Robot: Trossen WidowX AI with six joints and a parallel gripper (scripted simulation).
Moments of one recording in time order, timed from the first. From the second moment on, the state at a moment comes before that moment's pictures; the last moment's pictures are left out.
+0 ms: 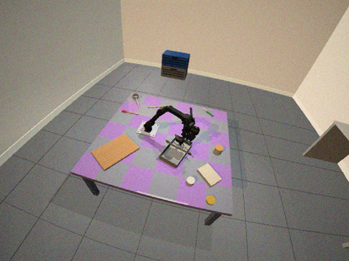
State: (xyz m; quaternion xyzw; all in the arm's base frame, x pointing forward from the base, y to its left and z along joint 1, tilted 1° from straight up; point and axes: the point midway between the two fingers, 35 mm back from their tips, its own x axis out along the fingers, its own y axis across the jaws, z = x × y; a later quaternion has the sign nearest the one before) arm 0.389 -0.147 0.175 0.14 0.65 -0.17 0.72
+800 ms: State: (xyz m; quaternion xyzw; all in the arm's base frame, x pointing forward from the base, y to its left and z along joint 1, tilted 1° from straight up) arm 0.386 -0.154 0.160 0.17 0.66 -0.17 0.71
